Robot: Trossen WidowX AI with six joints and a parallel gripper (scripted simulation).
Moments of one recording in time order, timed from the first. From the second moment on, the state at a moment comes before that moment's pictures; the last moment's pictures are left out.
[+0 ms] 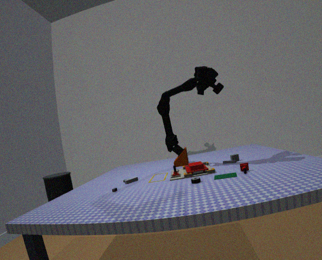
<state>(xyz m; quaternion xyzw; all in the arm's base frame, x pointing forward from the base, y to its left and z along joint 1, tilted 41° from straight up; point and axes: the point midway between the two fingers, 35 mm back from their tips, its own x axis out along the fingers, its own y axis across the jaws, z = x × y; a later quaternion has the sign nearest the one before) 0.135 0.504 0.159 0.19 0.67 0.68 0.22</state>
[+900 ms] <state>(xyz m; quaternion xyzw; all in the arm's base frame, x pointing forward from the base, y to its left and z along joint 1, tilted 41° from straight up) 0.278 0.329 -0.024 0.00 0.75 0.12 0.65</state>
